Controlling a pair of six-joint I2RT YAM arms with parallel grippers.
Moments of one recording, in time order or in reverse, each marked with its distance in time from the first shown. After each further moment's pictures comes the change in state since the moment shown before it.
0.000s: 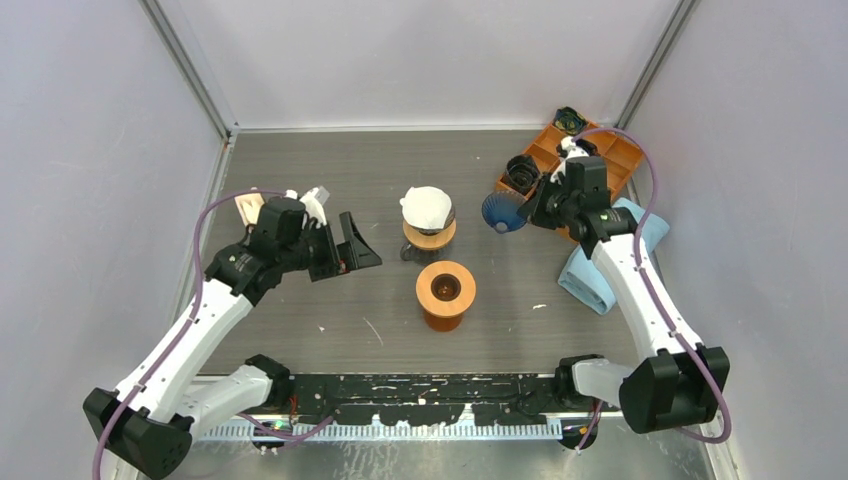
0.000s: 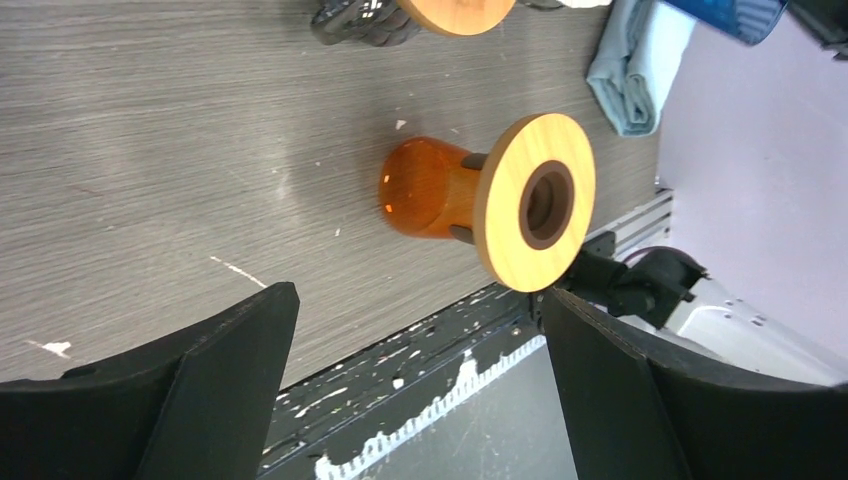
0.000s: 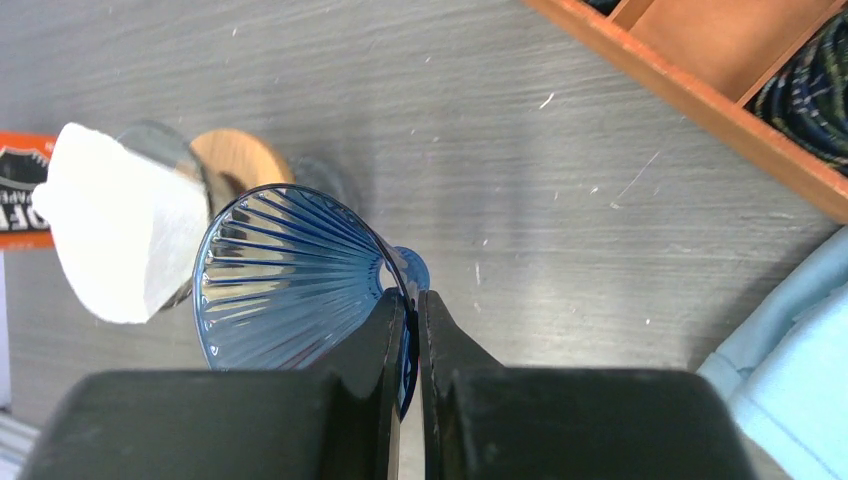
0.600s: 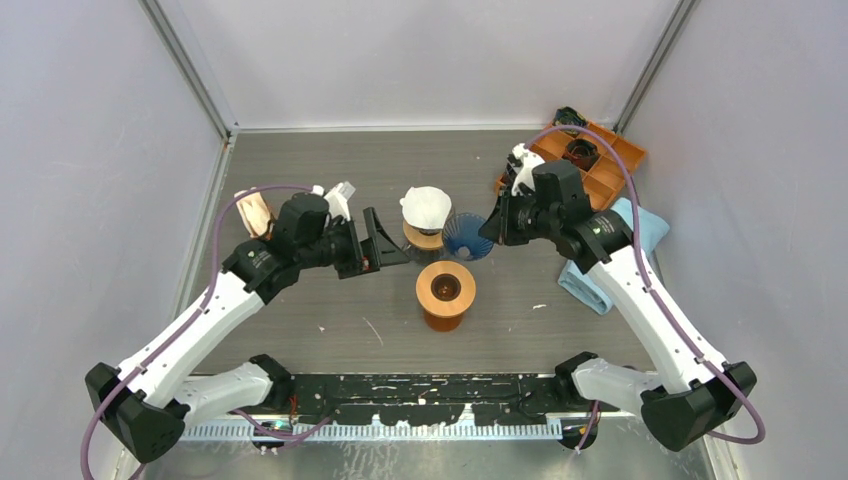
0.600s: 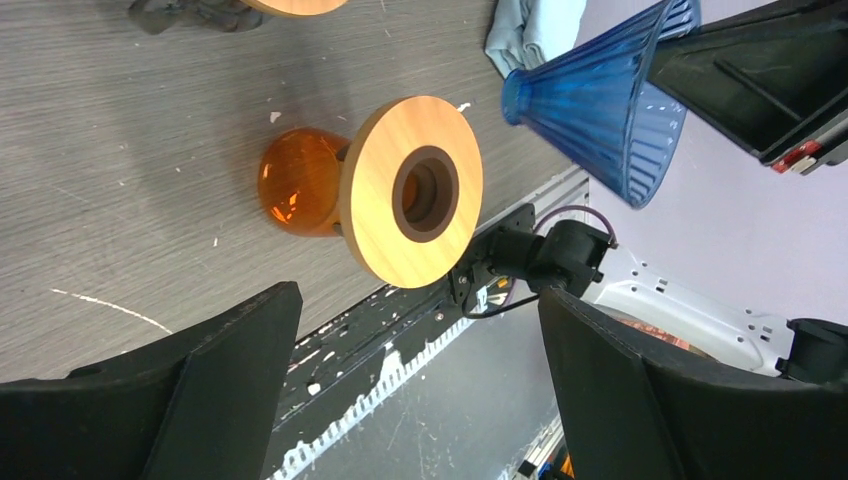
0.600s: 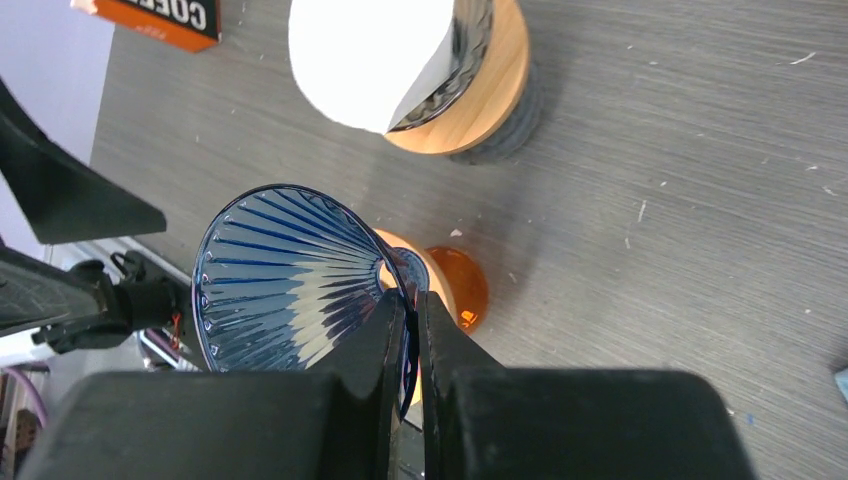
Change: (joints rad) left arm -0.158 0.062 0.044 0.134 0.022 -0.157; right arm 0.300 -0.083 0.156 -0.239 -0.064 -0.021
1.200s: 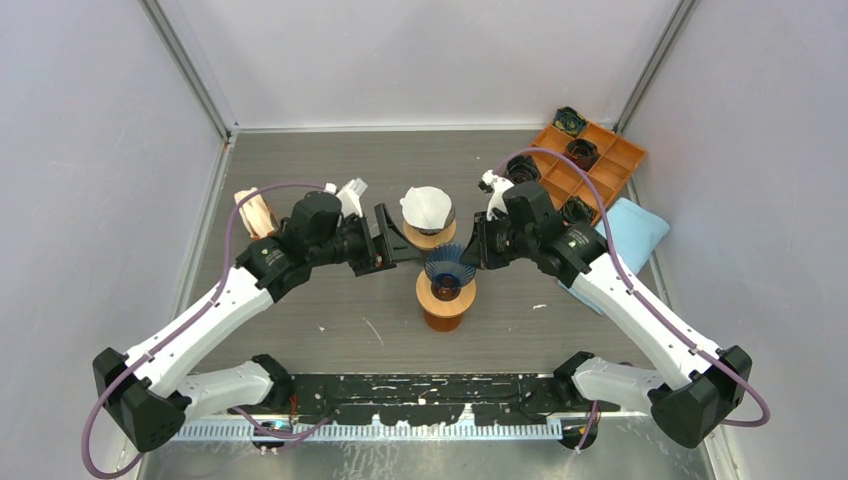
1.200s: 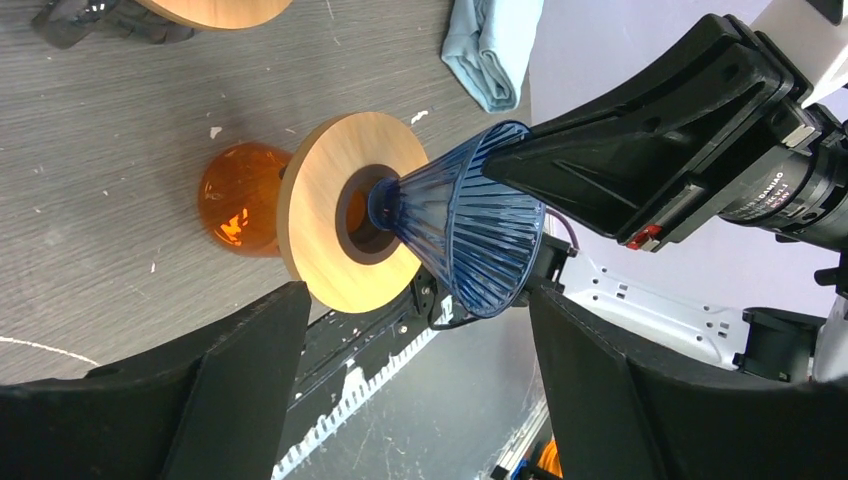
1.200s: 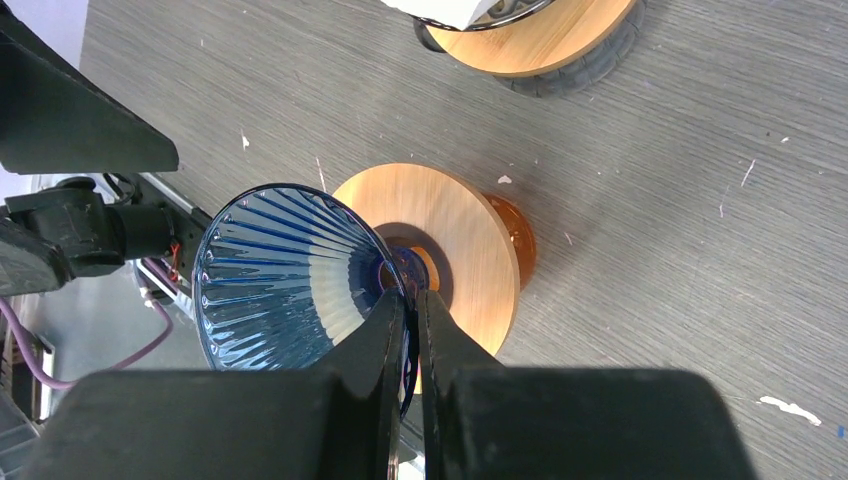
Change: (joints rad) left arm -0.071 0.046 0.005 0.111 -0.016 -0.087; right arm 0.171 -0.001 -0.113 0.036 -0.002 0.037
